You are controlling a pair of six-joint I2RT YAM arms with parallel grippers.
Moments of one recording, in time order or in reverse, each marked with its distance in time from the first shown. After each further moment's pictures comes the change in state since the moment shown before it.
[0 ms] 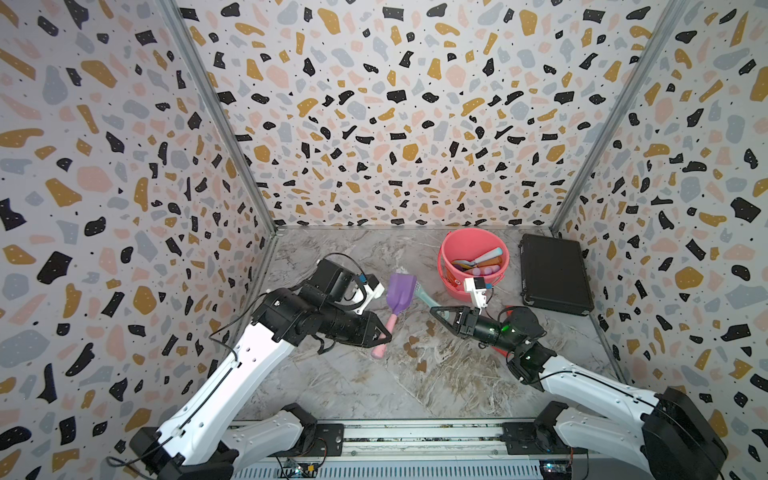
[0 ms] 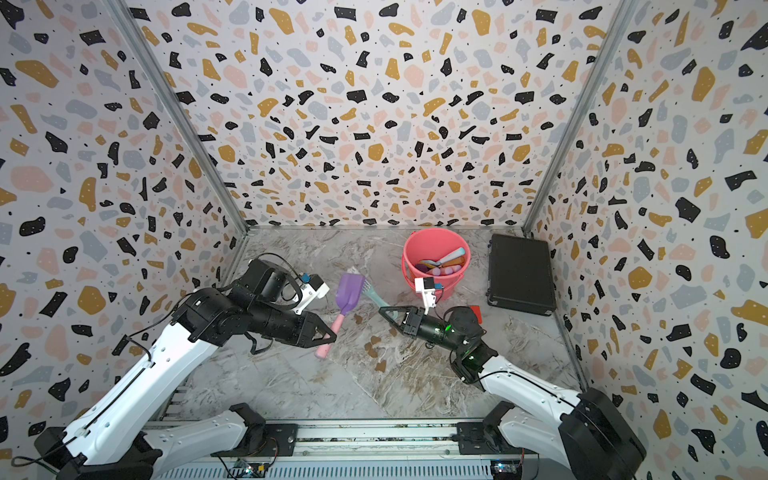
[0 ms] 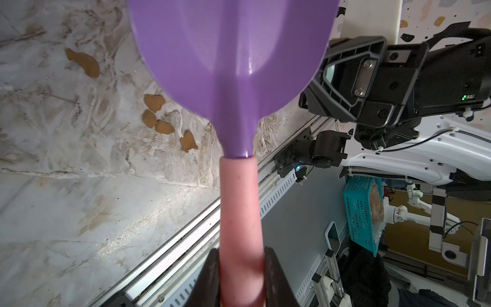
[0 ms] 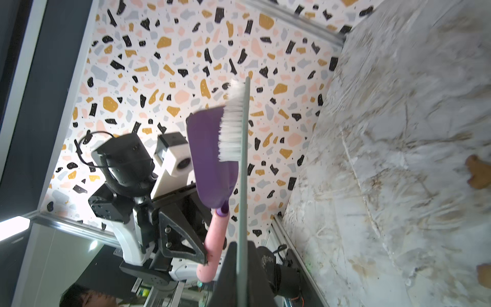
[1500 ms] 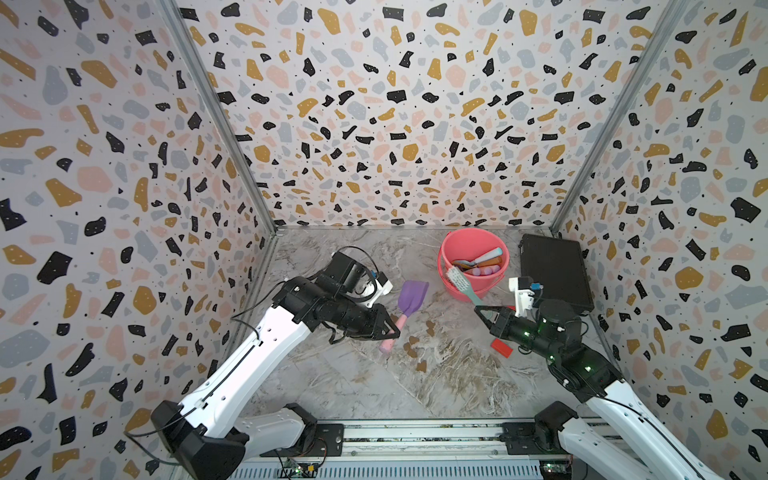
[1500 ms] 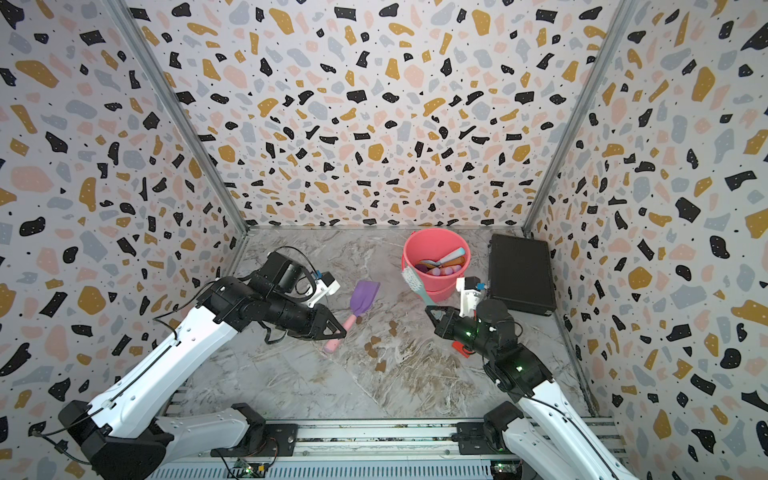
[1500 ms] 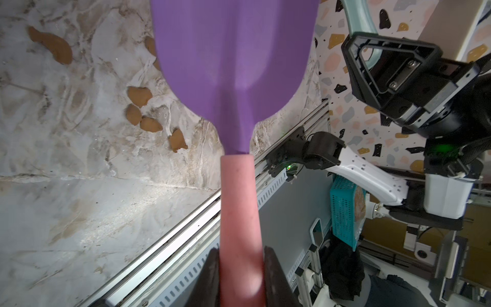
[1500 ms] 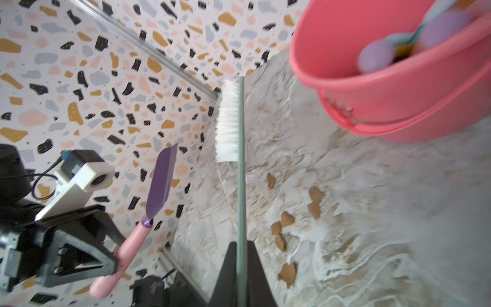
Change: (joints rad) left arm 0.005 0.114 0.034 0.068 0.063 -0.079; right arm -0.154 -0.401 0.271 -1.121 0.321 -0.496
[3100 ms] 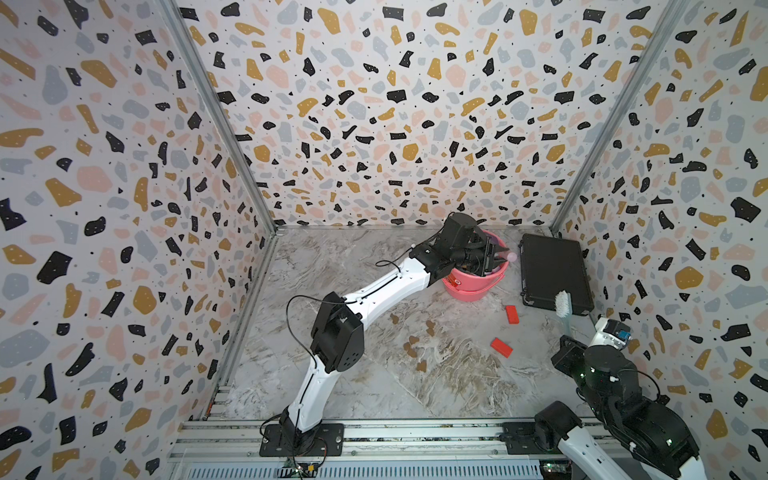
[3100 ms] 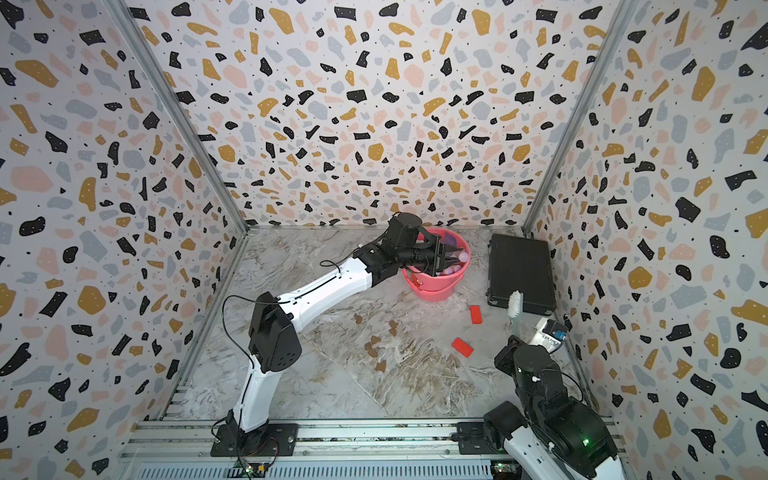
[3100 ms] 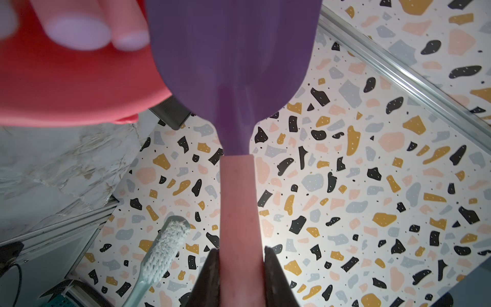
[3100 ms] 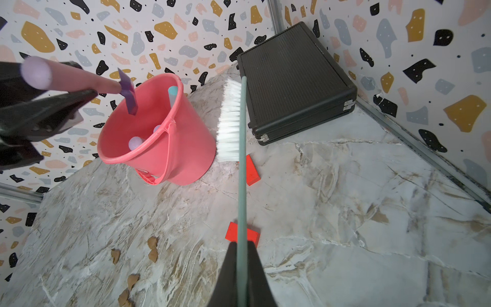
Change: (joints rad) left arm -0.275 0.954 0.726 0.919 -0.224 -1.547; right arm -0.002 -0.356 0.109 -0.722 0.719 0.015
